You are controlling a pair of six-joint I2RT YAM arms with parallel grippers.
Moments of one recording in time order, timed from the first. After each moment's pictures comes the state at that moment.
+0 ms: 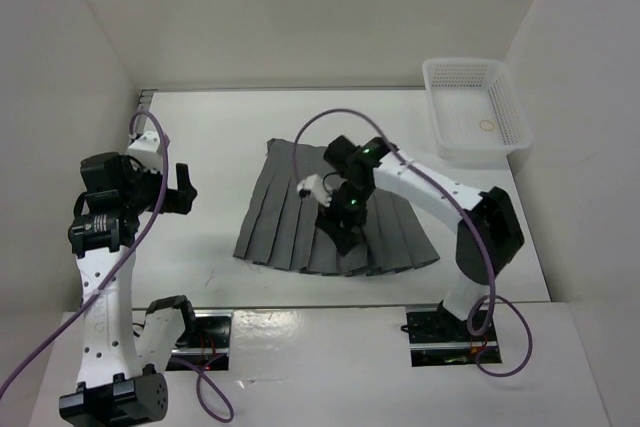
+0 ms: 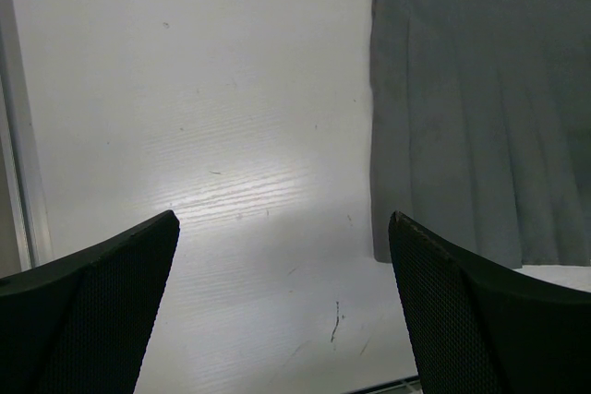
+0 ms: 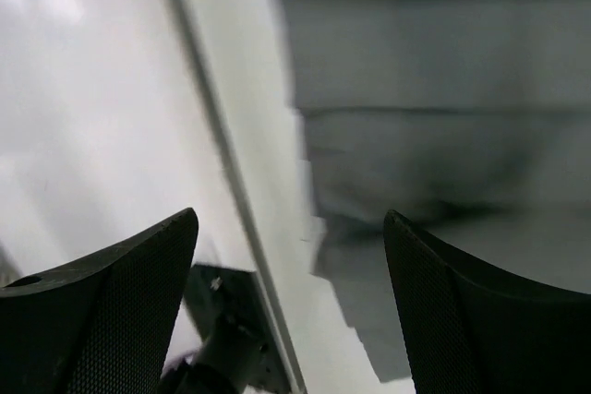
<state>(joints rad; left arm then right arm) 0.26 0.82 1.01 -0.81 0.37 0.21 0.75 1.72 1.40 -1.19 -0.52 -0.56</state>
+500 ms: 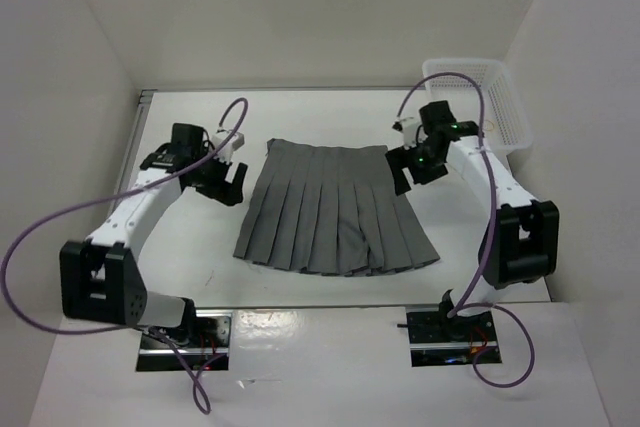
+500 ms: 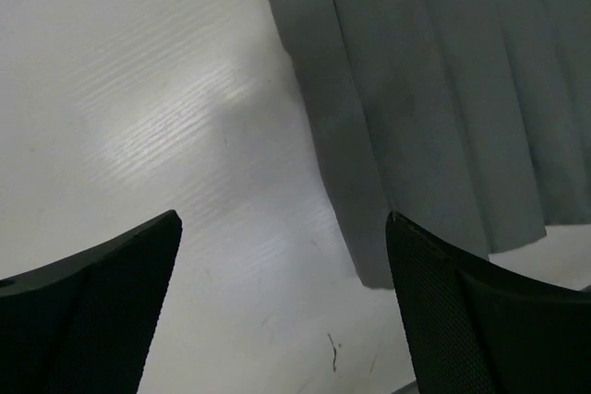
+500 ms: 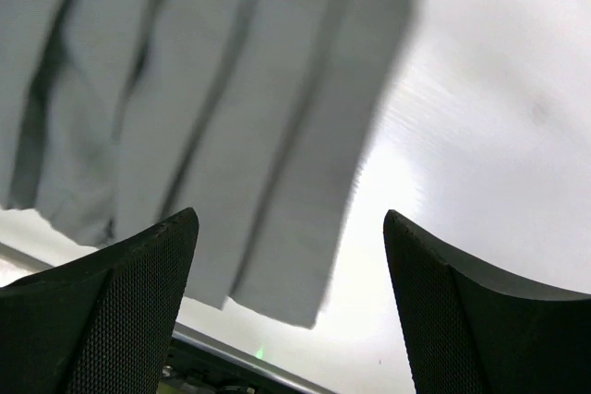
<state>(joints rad) -0.07 1.30 1.03 -0.70 0.31 0.28 0.21 1.60 1.31 -0.91 -0.19 -0.25</state>
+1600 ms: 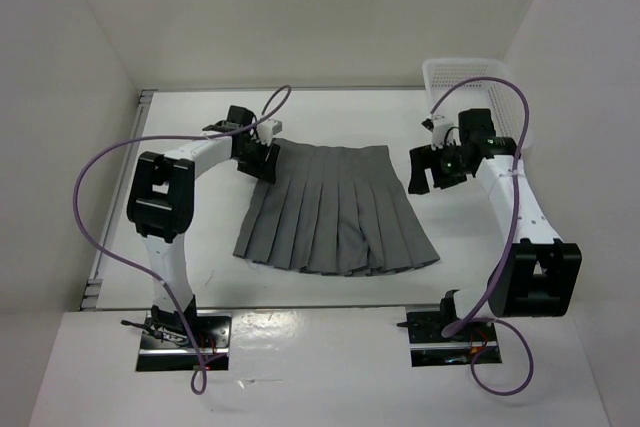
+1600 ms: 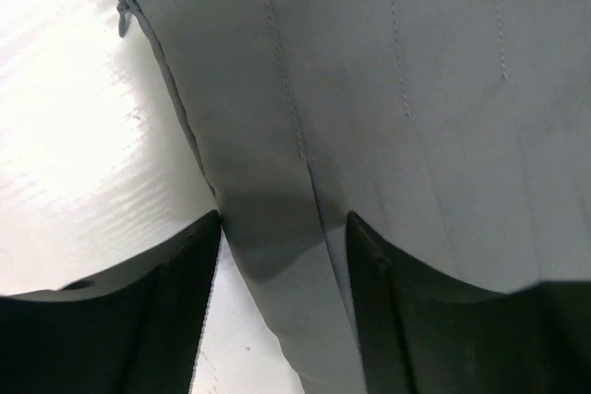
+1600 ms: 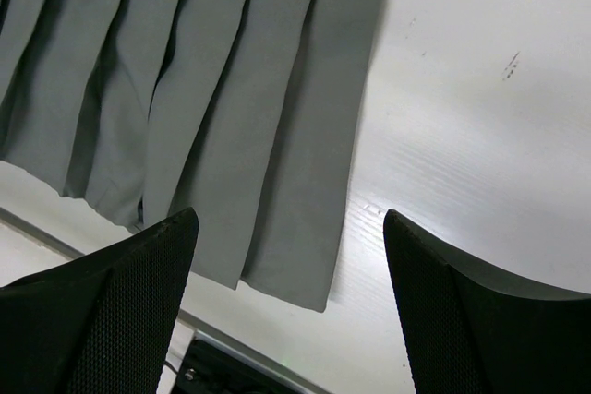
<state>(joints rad) -0.21 2.02 1.42 -0.50 0.34 0.15 -0.03 1.38 1.18 -0.89 -0.40 -0.27</state>
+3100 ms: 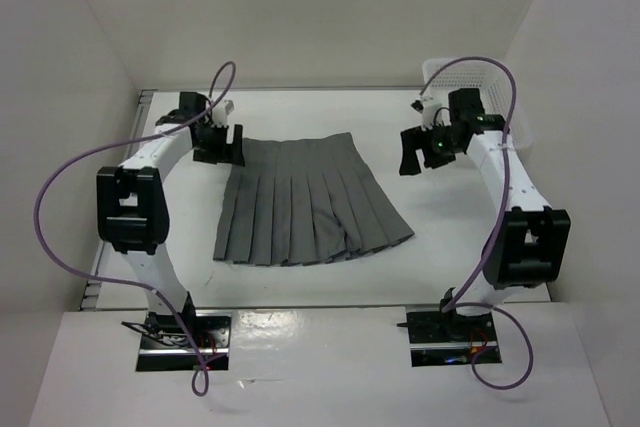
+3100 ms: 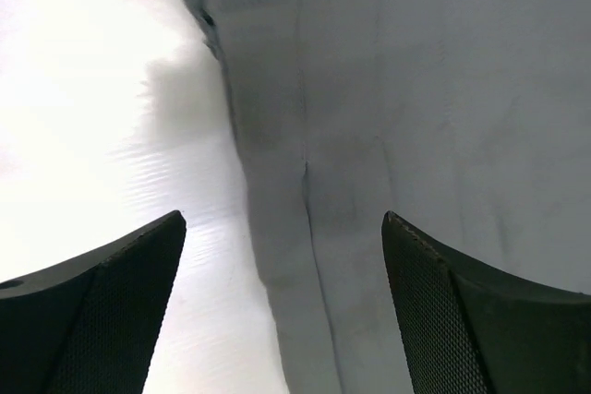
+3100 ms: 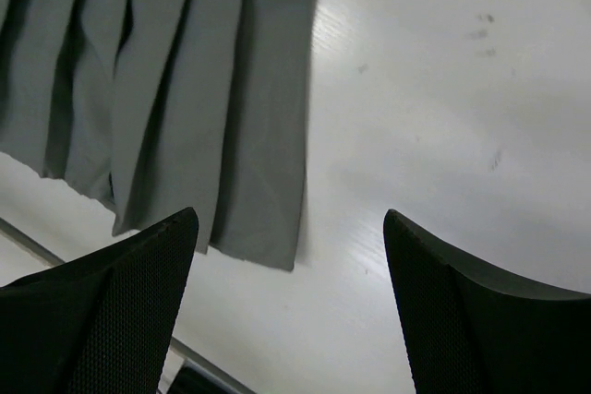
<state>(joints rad) -0.01 1.90 1.42 -0.59 0.27 0.05 -0.01 1.53 1.34 -0.88 -0.45 -0.29</state>
